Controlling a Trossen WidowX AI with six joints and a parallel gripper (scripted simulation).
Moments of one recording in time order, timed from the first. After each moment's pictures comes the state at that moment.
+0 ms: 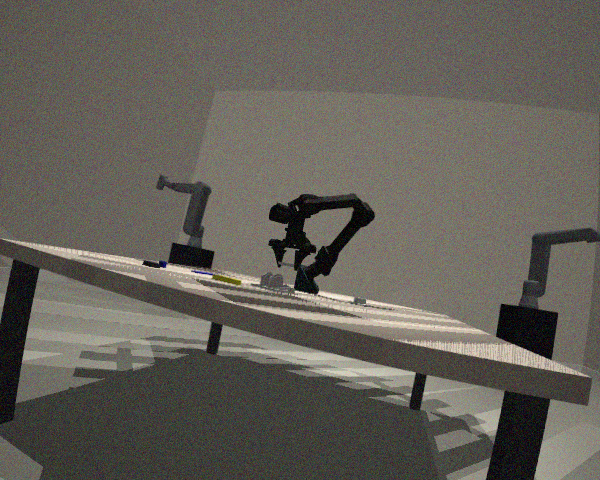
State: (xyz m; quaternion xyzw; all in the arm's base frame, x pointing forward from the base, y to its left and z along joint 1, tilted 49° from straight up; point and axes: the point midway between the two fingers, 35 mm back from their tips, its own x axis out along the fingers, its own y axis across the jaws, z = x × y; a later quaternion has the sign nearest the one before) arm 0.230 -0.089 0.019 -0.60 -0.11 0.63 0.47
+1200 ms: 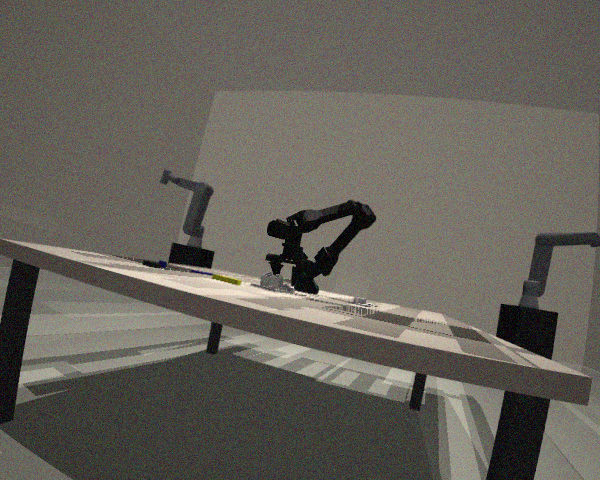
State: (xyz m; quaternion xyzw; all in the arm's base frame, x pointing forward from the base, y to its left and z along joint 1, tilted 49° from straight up) arm 0.240 -0.047 -0.017 -0.60 -0.11 0.63 0.47
